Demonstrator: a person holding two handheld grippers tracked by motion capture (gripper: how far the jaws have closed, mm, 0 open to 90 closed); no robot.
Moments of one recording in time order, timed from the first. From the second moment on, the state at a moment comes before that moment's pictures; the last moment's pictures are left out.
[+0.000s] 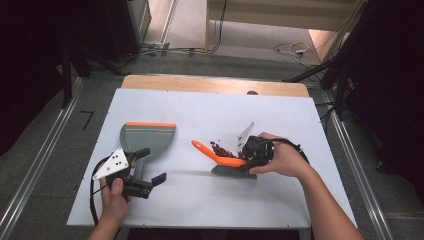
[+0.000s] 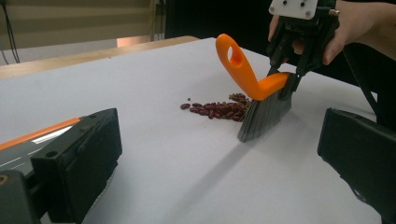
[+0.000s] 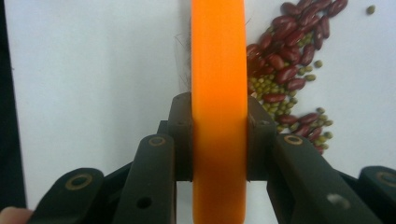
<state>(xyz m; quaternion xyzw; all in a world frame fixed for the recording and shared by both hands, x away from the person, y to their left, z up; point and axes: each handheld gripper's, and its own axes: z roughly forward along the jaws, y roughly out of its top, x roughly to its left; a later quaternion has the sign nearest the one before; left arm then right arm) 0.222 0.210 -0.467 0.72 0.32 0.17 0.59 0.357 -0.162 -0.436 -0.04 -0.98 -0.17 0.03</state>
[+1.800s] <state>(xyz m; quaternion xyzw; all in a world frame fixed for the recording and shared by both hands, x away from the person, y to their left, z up) 0.223 0.207 -0.467 0.72 0.32 0.17 0.59 0.345 -0.209 -0.436 -0.53 -0.82 -0.17 -0.13</state>
